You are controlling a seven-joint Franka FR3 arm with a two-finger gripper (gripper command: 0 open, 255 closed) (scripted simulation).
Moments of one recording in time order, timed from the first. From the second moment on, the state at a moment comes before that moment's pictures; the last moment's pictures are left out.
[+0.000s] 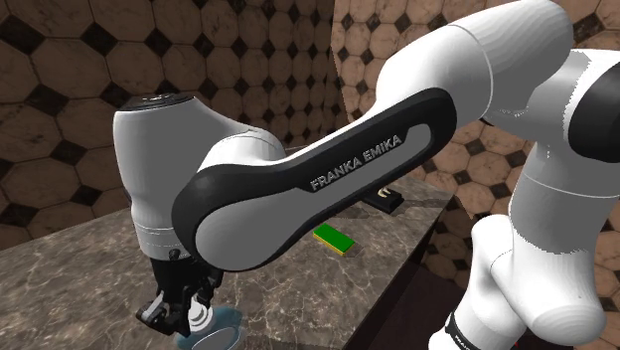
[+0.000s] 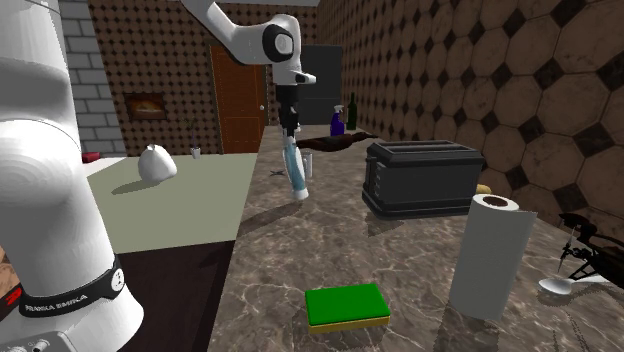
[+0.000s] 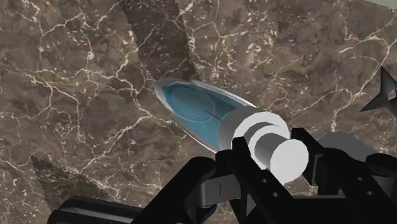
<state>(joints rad) 0.51 0.13 0.28 -1.92 -0.01 2.07 0.59</state>
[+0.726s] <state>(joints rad) 0.51 0.13 0.28 -1.93 -0.01 2.07 0.59</state>
